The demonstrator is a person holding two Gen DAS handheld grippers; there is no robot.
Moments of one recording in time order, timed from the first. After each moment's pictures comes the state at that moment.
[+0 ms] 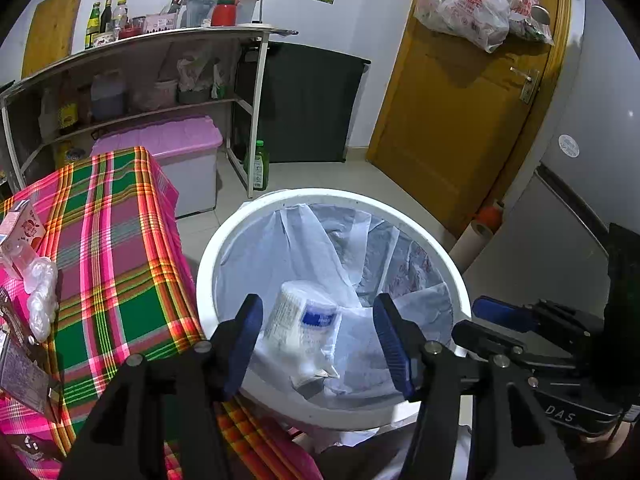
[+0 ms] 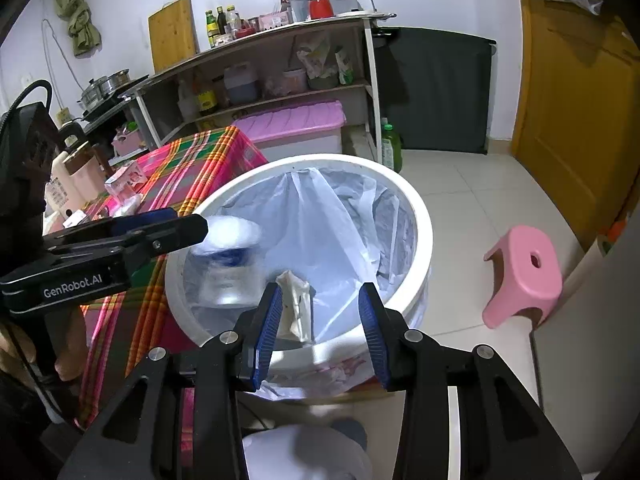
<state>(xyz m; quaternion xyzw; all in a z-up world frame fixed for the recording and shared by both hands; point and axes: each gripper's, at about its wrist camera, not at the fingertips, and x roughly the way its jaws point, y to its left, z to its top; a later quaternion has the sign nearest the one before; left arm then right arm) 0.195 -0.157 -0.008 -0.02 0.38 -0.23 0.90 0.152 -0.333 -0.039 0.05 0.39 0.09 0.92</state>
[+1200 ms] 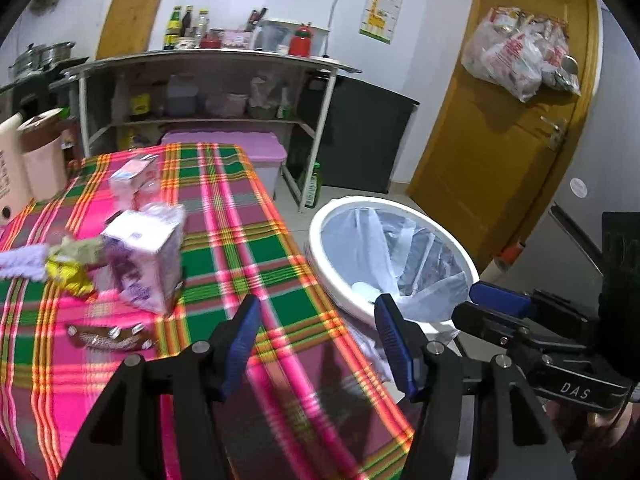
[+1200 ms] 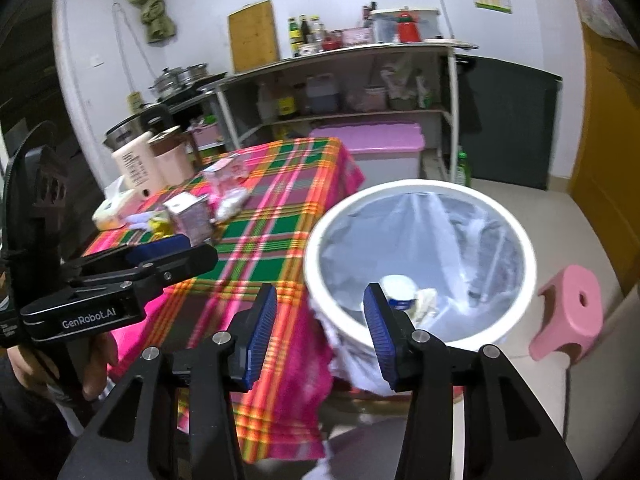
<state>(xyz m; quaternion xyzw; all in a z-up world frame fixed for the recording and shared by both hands) 0.108 -0.063 0.005 -0.07 0.34 -0.14 0.93 0.111 -0.249 -0.009 0.03 0.35 0.22 0.91</state>
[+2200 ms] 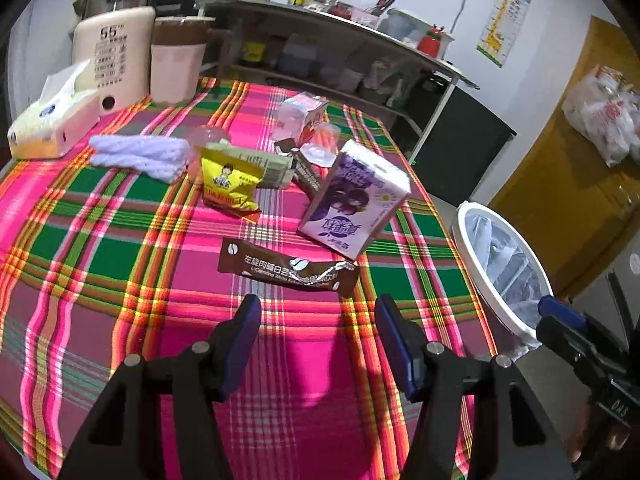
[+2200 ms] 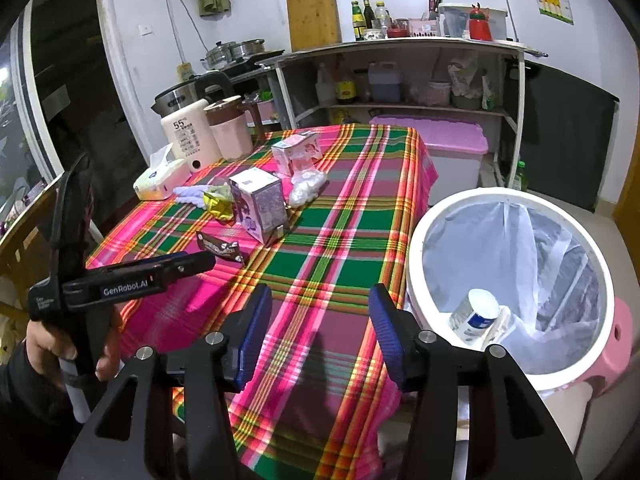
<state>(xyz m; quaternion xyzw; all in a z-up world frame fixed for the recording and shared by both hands) 0.100 0.048 -0.046 -0.17 0.39 0.00 0.90 0.121 -0.186 -0.020 0.00 0.36 0.30 0.89</state>
